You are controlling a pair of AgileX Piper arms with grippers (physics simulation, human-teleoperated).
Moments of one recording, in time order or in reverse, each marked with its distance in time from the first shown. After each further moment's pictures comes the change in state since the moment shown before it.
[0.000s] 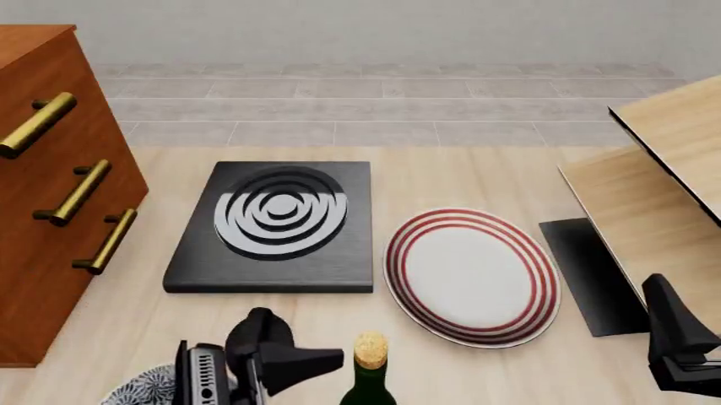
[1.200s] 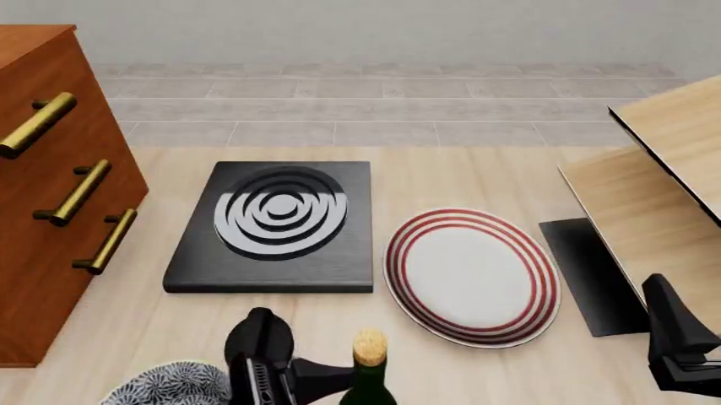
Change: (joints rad) left arm 0.009 0.332 -0.025 -0.194 -0.050; right arm 0.000 0.000 0.000 0.000 0.000
